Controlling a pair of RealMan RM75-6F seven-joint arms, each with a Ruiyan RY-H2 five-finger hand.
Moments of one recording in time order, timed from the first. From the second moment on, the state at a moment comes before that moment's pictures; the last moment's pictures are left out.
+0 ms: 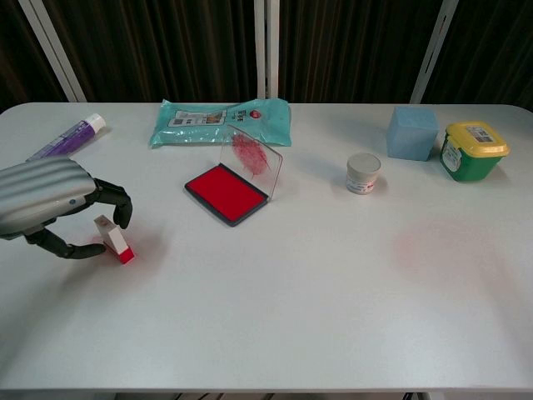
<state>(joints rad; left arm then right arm) -0.54 -1.72 0.12 -0.80 1.83 1.30 -0.20 0.01 -1.06 0.04 -1.66 -1.54 1.54 -0.15</state>
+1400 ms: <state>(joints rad) -0.57 -1.72 0.14 -0.81 1.78 1.30 -0.24 0.01 -1.06 0.04 -1.65 -1.52 1.53 -0.15</state>
